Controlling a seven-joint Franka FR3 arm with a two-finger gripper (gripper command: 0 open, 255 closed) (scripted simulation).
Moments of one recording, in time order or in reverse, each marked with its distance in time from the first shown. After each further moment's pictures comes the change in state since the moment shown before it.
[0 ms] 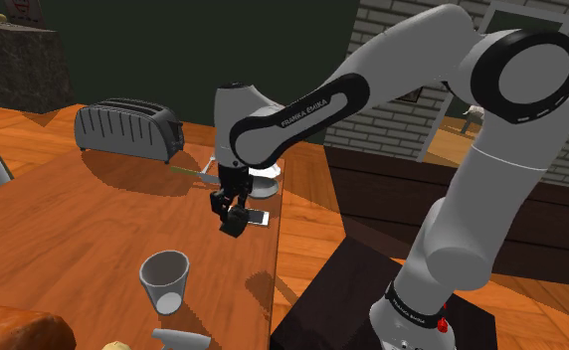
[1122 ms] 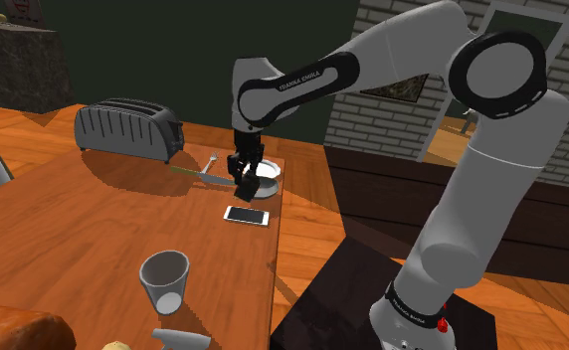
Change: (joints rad) arm -0.105 0.030 -0.106 0.168 -0.007 -0.131 -0.211
